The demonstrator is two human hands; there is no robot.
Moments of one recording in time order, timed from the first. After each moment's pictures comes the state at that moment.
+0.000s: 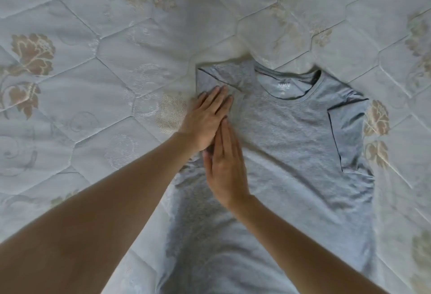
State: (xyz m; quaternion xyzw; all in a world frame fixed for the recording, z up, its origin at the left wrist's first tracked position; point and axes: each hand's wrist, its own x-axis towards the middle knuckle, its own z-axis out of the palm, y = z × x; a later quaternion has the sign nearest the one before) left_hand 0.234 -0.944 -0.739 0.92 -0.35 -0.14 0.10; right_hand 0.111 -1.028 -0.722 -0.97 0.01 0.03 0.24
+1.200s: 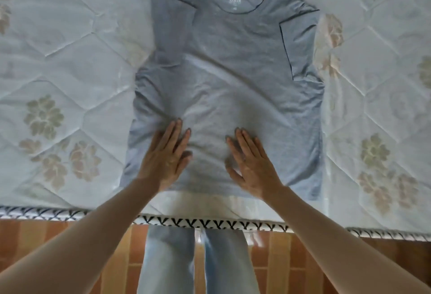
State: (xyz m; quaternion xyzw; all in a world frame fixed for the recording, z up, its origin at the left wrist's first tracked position) left_hand -0.076 -0.923 -0.727 0.94 -0.30 -0.14 0.05; right_hand -0.140 -1.185 -0.720 -0.97 -0.13 0.17 0.09
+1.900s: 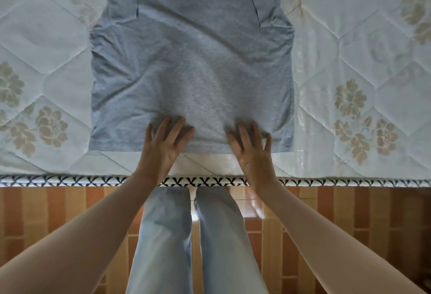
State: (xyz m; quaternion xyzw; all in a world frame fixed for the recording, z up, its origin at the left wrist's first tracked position) left_hand -0.168 -0.980 -0.723 0.93 -0.34 -0.10 -0.02; right_hand -0.250 -1.224 -0.727 -0.99 -0.05 0.09 -0.05
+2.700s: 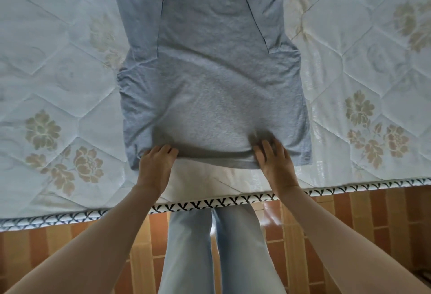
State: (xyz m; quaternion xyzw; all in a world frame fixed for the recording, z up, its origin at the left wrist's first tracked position) left_hand -0.100 -0.925 -0.685 0.94 -0.28 -0.17 0.03; right_hand -0.223 -1.216 -0.717 -0.99 -0.03 0.09 -0.06
